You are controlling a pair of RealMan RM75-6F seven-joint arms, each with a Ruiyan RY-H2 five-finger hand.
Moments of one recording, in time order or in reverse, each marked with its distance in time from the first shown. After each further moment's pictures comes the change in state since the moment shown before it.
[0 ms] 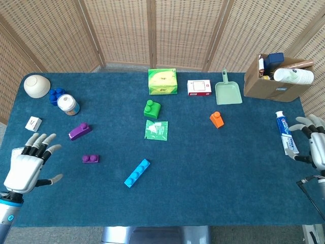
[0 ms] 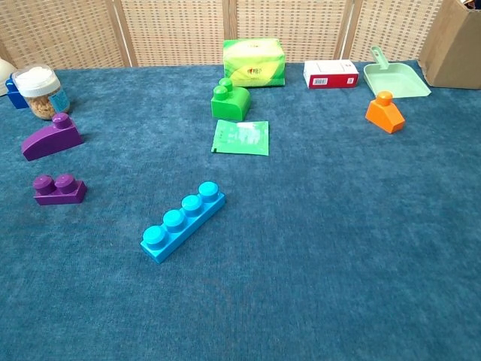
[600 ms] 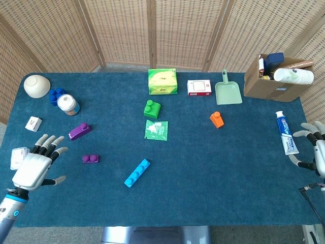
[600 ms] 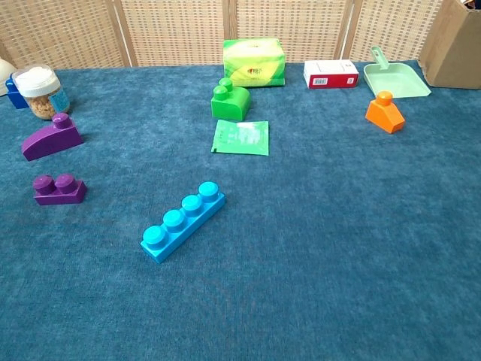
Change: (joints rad) left arm -0.056 0.009 0.018 0.012 -0.043 -0.107 0.040; right arm -0.081 -0.025 0.038 -0.005 -0.030 0.024 -0.003
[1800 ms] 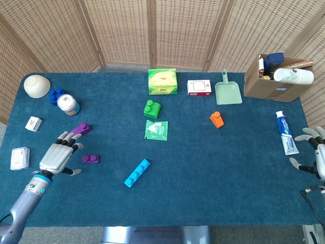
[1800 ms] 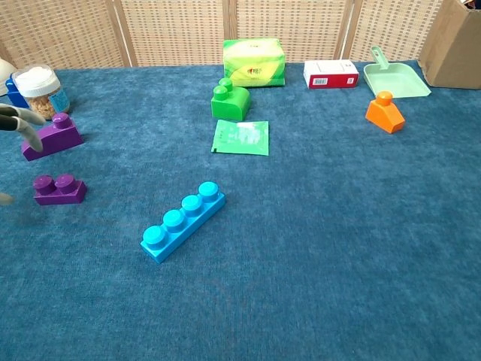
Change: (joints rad) left arm -0.195 -0.141 -0.051 0.085 -0.304 -0.303 0.103; right arm -0.054 -0.036 0.048 0.032 0.005 -0.047 0.008
